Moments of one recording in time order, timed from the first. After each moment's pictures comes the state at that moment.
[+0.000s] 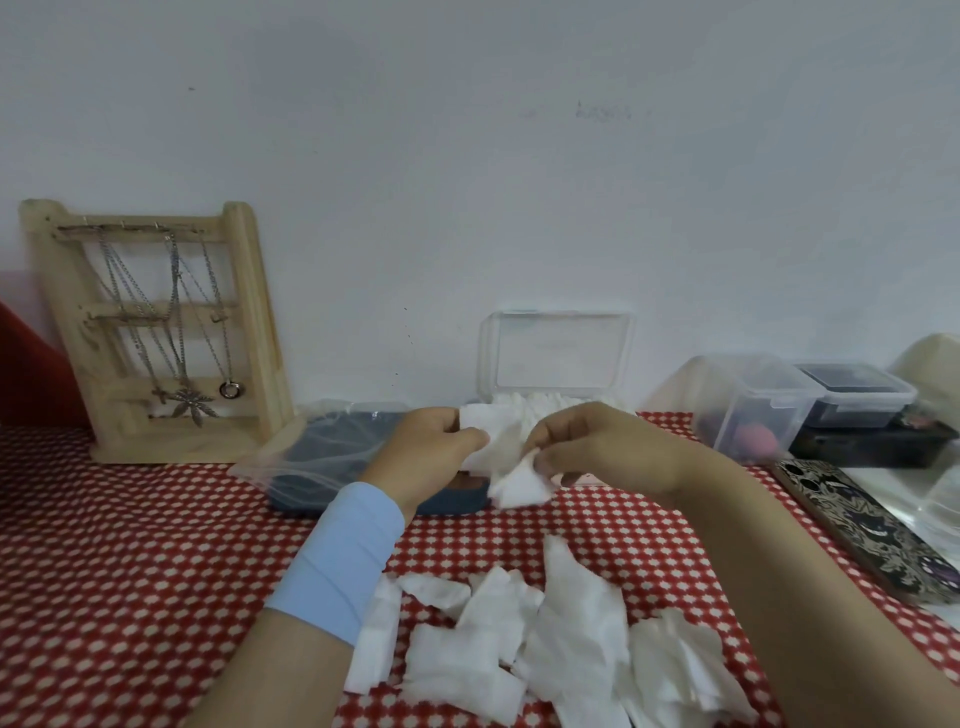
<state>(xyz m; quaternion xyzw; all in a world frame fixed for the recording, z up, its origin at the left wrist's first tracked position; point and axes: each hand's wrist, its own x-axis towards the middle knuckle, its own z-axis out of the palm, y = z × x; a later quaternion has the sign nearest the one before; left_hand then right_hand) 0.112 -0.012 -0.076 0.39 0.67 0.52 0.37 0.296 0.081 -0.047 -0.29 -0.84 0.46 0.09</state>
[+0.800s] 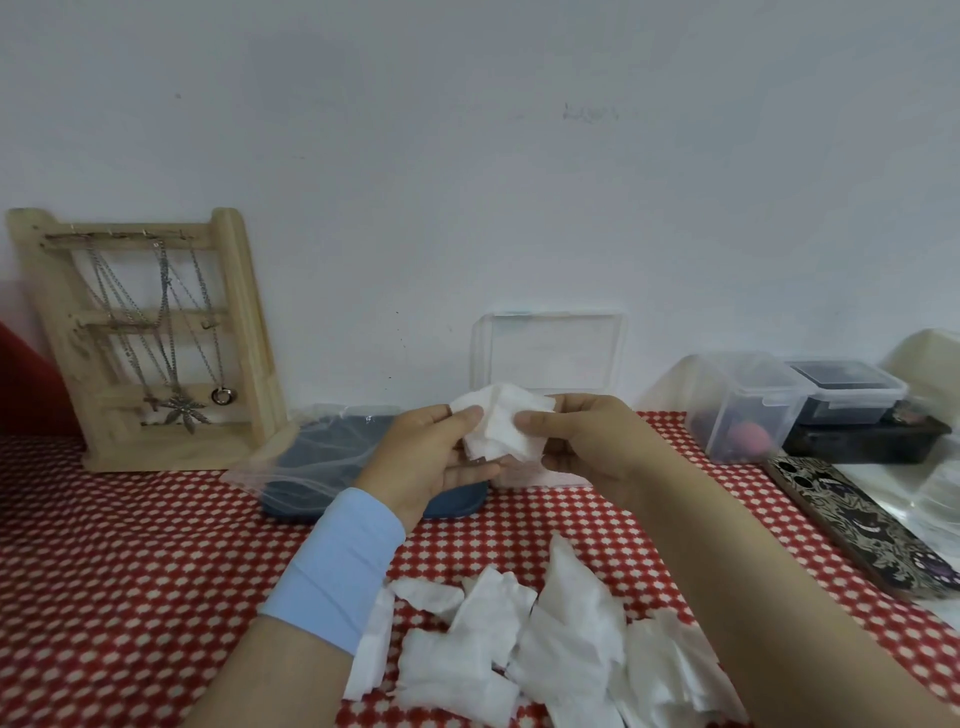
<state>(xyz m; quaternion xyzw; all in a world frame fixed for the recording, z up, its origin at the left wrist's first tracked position) 0.120 -0.012 -0.074 0.30 0.55 0.63 0.47 0.277 0.083 -0.065 -0.39 -0.60 0.64 0.29</state>
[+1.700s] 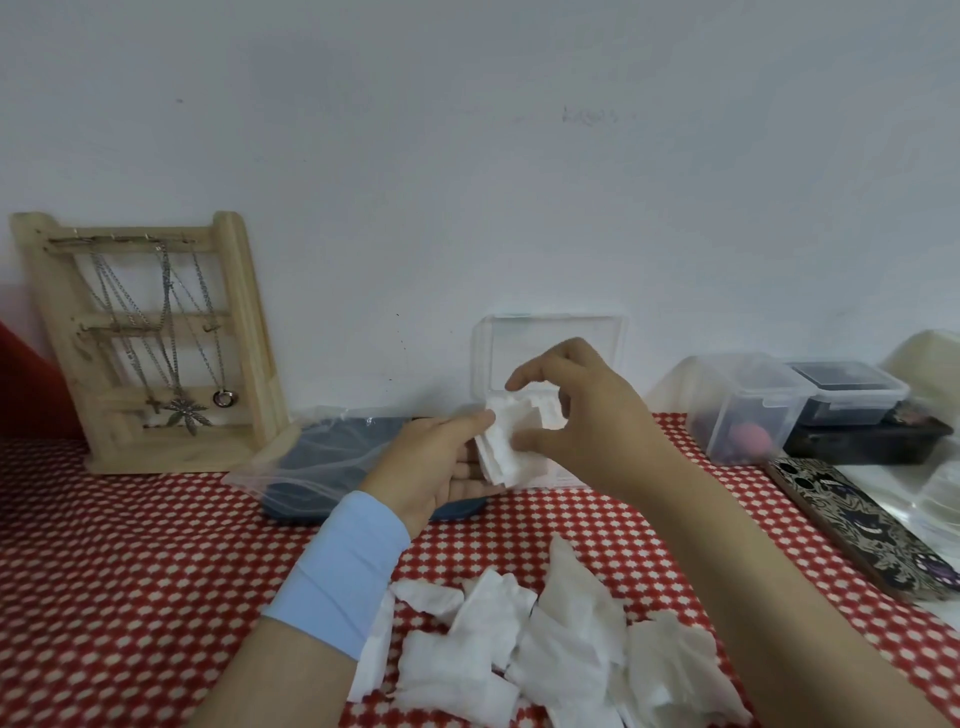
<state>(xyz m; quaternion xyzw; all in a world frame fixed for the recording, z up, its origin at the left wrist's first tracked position) 0.125 -0.013 -0.072 0.31 0.58 0.58 0.48 0.283 0.070 -0.047 -0.32 -0.88 0.17 0.31</state>
